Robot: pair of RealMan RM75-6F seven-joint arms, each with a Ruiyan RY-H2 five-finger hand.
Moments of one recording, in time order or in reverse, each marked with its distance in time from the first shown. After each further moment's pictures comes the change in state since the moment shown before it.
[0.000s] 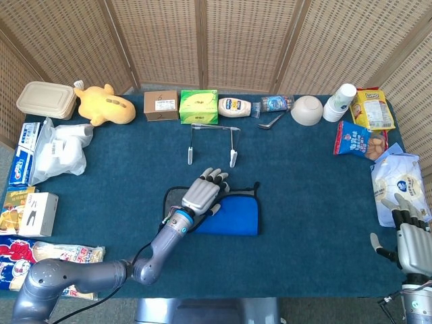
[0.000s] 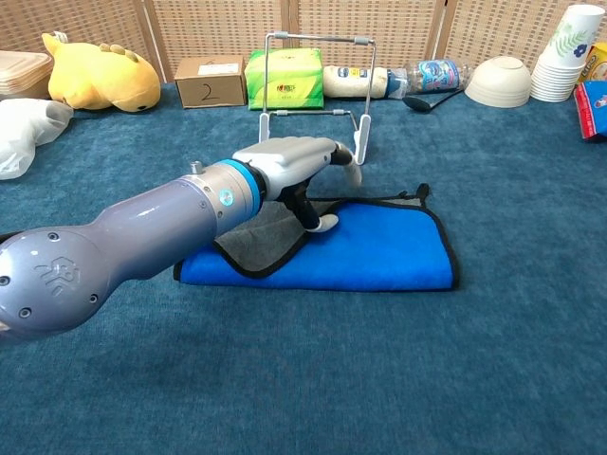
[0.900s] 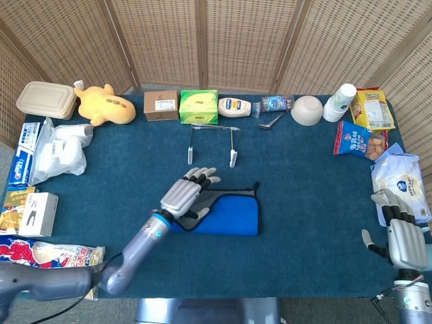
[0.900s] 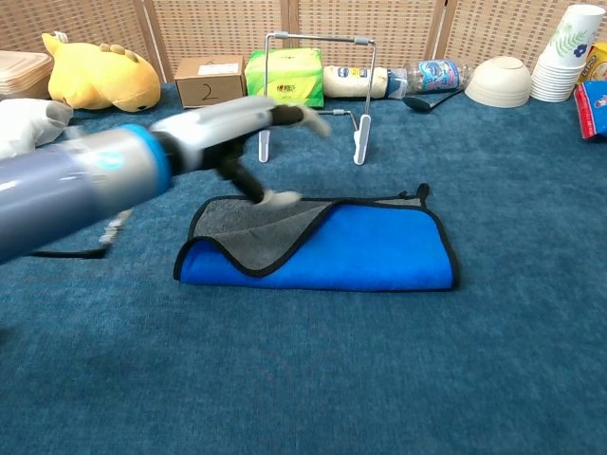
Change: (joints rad) left arm 0.160 0.293 0.066 -0.382 0.124 0.065 -0.205; right arm 0.030 -0.012 0.009 -0.041 -0.011 -0.013 -0.065
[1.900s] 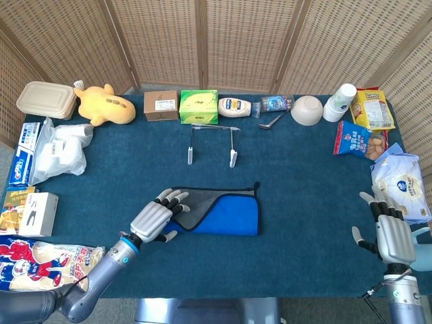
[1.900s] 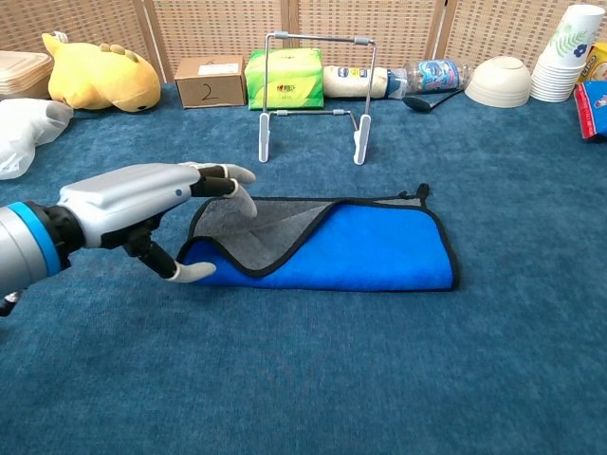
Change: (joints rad) left arm 0.174 0.059 0.201 0.011 0.263 0.117 -0.002; right arm 0.030 -0.022 0.004 -0.007 0.021 -0.019 -0.033
